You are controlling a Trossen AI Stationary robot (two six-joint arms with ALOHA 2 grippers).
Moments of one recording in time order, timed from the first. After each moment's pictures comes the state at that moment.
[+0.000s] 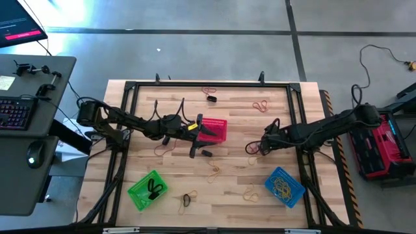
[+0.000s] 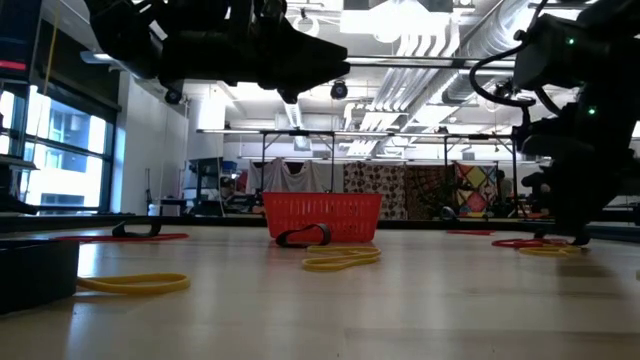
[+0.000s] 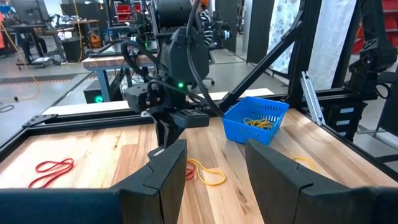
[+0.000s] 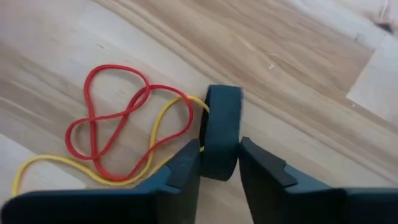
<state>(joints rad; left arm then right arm) 0.02 1.62 0.69 0.85 0.17 0.06 0.13 1.12 0.48 -0.75 0.24 1.15</state>
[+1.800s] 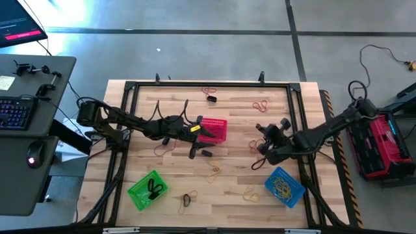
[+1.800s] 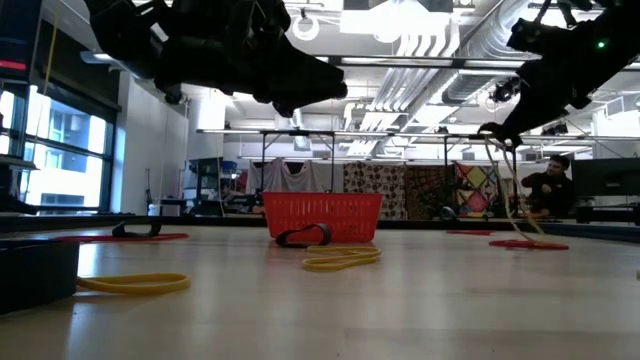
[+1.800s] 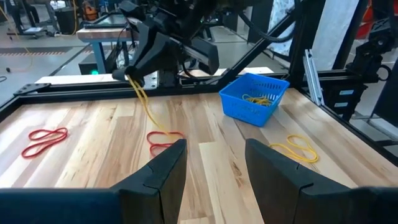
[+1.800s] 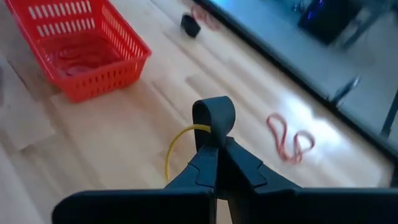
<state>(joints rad) 0.02 1.62 0.69 0.75 0.17 0.04 0.44 1.10 0.65 -0.81 0.95 0.91</state>
